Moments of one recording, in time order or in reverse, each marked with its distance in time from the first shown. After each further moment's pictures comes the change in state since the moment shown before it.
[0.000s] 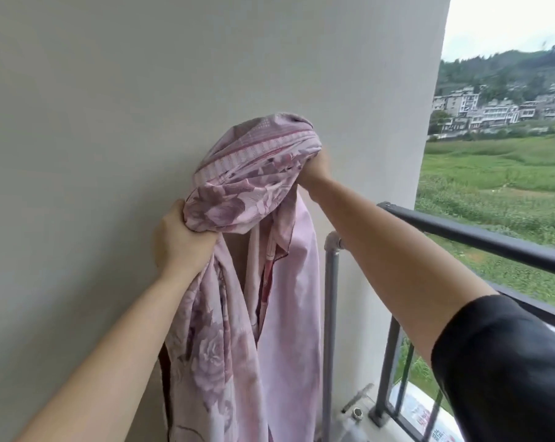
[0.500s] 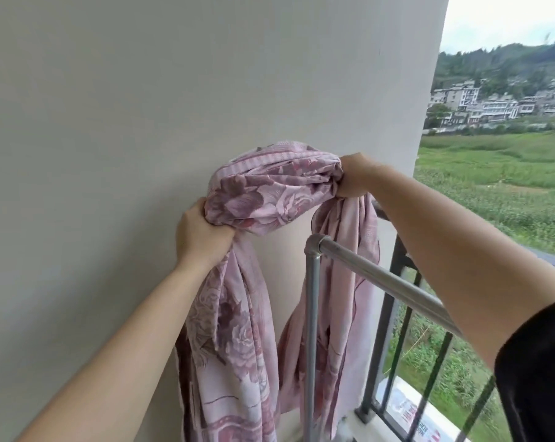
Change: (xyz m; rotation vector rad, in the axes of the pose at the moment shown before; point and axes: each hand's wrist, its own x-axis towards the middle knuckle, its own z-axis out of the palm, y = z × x) left_hand -0.002 0.027 0.077 -0.145 -0.172 -0.123; right_hand 0.038 0.056 -0.100 -1.316 -0.607 -0.082
